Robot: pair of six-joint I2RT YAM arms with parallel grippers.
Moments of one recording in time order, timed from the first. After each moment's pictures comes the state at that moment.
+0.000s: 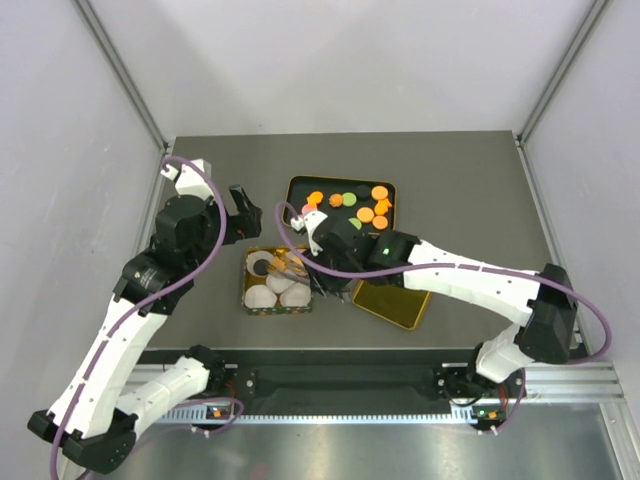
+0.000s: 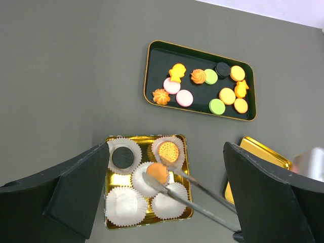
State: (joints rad) left arm -0.47 0.86 1.17 -0.68 -0.27 -0.44; right arm 1.11 1.52 1.36 -0.66 0.04 0.32
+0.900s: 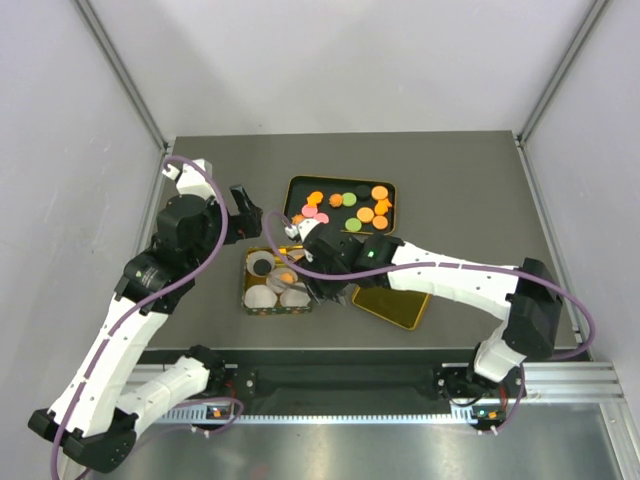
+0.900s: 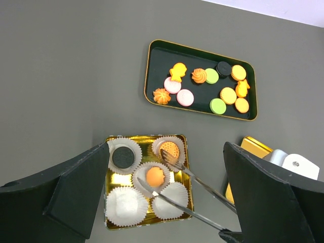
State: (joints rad) left arm -0.47 0.87 1.17 -0.67 -0.27 -0.44; right arm 1.12 1.60 1.35 -0.66 0.07 0.33
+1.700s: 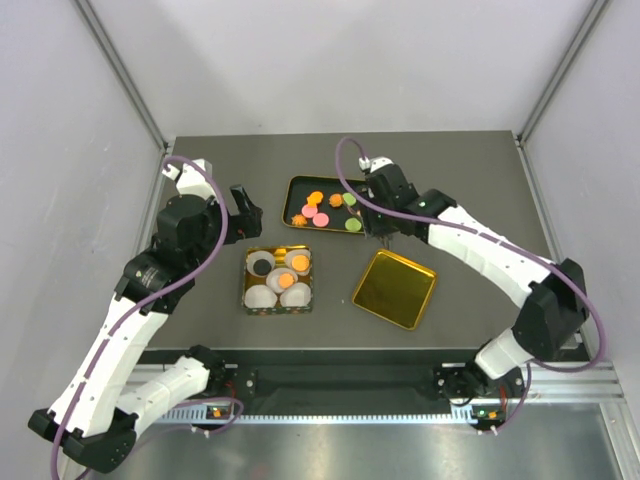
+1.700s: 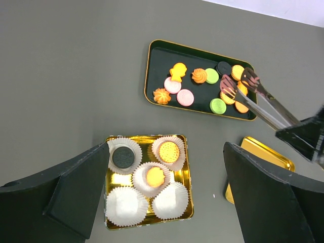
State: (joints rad) left arm -0.47 0.87 1.17 -0.67 -0.27 -0.44; right arm 0.70 1.51 1.35 -0.67 0.22 0.28
